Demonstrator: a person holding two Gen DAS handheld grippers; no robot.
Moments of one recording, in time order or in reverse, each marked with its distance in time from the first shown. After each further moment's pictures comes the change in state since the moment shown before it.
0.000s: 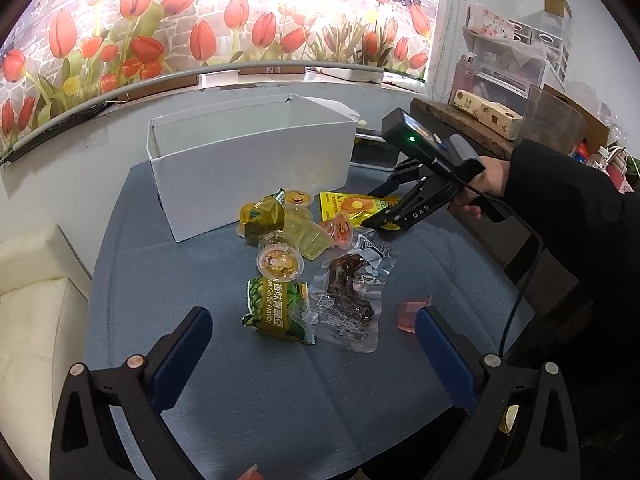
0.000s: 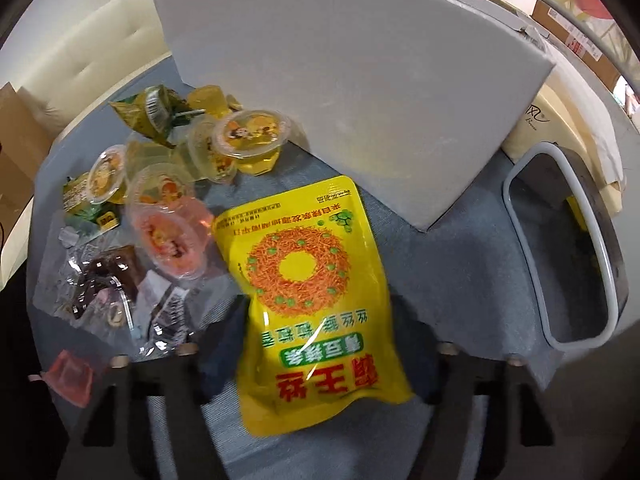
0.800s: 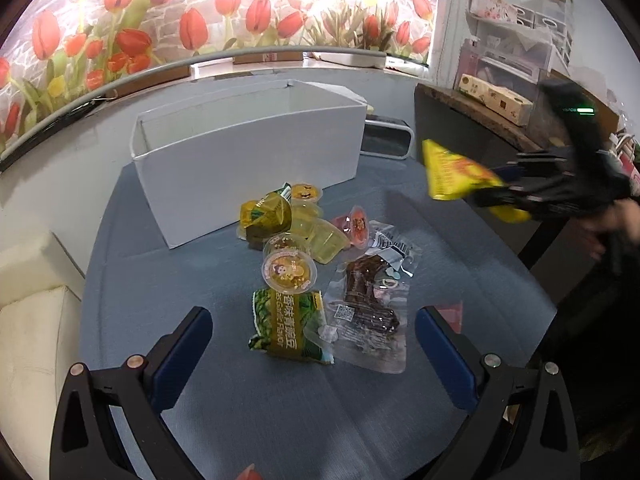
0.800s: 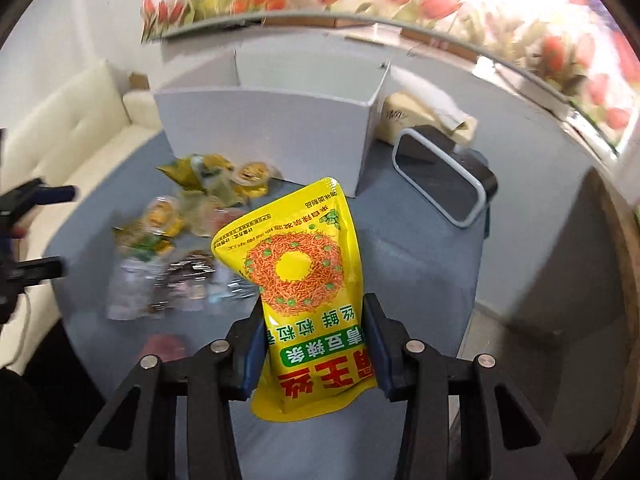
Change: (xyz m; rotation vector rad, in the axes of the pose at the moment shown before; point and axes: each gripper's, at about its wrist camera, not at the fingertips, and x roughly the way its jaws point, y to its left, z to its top) left arm 0.042 0.014 0.012 0.048 0.045 0.004; right arm -0.136 0.086 -0.088 0.380 -0.236 -0.183
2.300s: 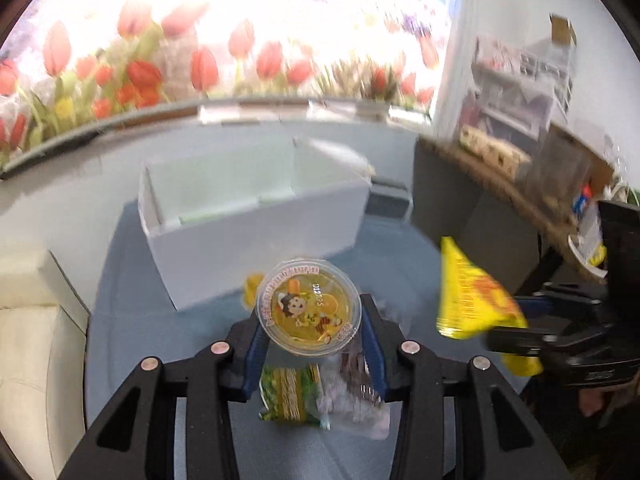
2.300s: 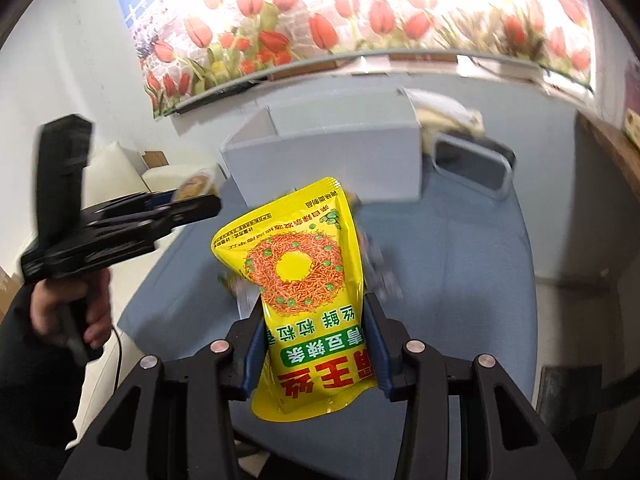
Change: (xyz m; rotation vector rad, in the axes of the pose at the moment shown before) left arm -0.032 0.015 0.049 -0.074 -0.163 -0.021; right arm -0.038 0.069 0.008 0.207 -0.177 0.117
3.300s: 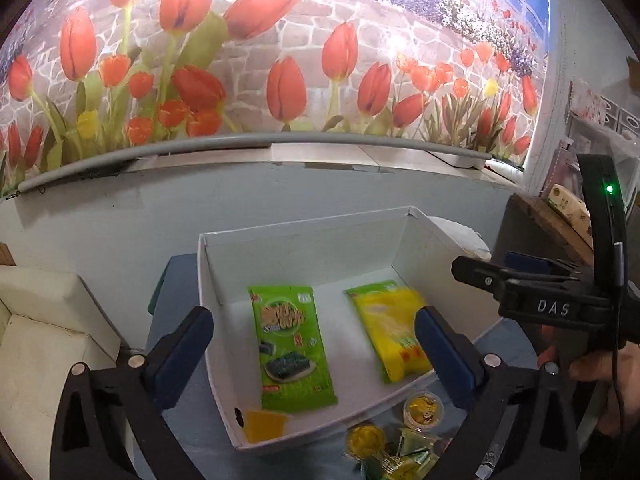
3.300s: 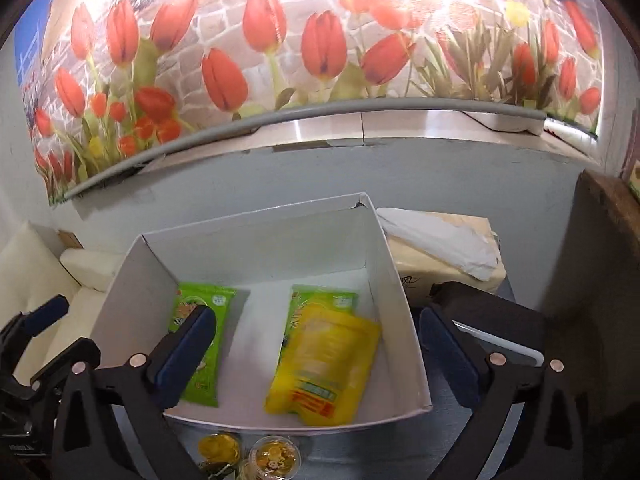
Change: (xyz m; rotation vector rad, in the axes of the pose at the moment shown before) left arm 0.110 0.102 0.112 -0.105 -0.030 0.170; right arm 0.166 -0.073 0.184 0.164 -0.076 -0.241
